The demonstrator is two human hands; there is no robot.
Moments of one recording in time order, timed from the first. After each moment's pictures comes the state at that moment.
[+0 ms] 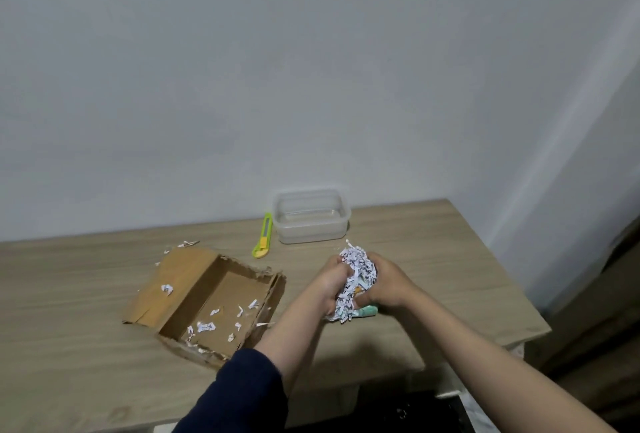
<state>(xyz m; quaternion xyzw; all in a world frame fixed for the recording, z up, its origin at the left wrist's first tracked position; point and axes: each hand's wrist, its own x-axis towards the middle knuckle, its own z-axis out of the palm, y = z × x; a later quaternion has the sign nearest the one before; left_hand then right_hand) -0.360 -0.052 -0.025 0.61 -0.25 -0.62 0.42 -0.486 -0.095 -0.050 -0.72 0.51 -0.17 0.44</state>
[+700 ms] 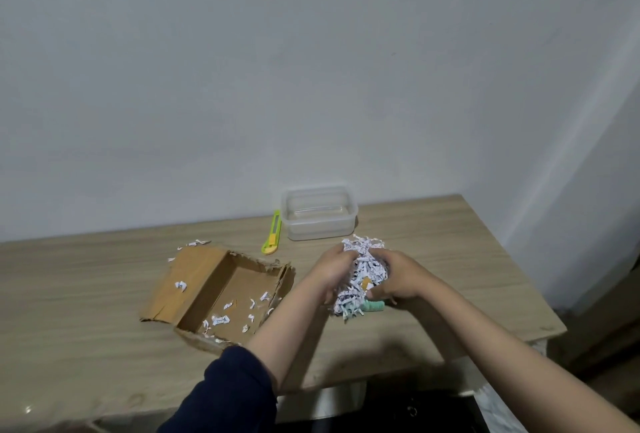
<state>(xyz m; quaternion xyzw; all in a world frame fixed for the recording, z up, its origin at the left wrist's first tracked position) -0.352 -0.051 -0.004 0.69 -0.35 -0.53 0.34 -0.498 -0.105 -0.034 -0.77 0.52 -0.05 0.38</state>
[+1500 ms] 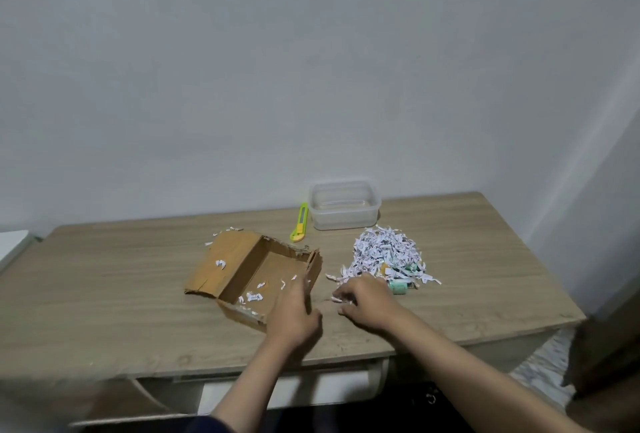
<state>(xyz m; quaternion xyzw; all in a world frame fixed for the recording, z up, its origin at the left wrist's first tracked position) -0.276 0.075 -0.058 0.81 -0.50 -0.23 0.22 -0.424 -0.017 -0.064 -0.89 0.41 -0.05 0.21</state>
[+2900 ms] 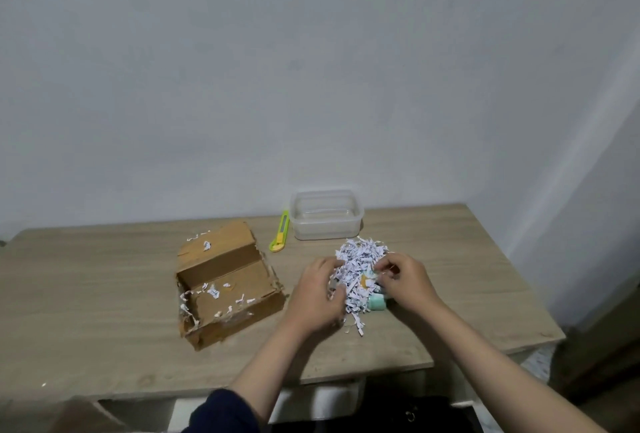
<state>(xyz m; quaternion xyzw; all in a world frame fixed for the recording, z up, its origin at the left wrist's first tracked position) -0.321 0.013 -0.047 0.67 -0.65 -0.17 0.32 -0.501 -0.081 -0.051 -0.75 0.51 -0.28 0.31</state>
